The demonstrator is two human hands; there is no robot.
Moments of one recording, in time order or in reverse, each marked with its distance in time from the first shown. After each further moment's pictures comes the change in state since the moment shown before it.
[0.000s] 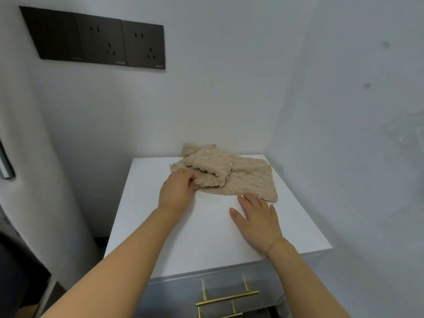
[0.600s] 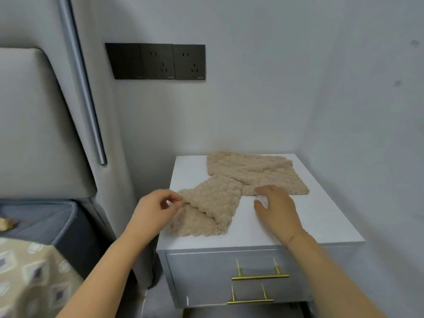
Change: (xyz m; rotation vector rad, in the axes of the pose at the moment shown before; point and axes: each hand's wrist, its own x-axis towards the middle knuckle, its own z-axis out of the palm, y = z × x) left_hand -0.126 -0.037 -0.128 -0.194 -0.001 -0.259; right_hand -0.027 -0.041 -0.010 0.250 0.283 -0.209
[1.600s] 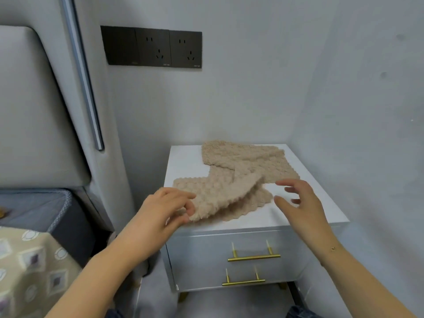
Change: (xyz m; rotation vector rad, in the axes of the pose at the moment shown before) left_hand -0.046 0.009 -0.015 0.203 -0.194 0.529; right_hand -0.063 -0.006 -0.052 0.434 0.157 0.121
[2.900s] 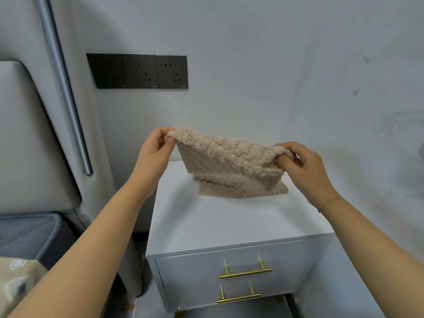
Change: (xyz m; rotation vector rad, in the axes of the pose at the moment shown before) left_hand 0.126 0.015 -0.048 -0.773 0.432 -0.220; right_hand 0.086 -0.039 -0.049 0.097 0.030 -0.234
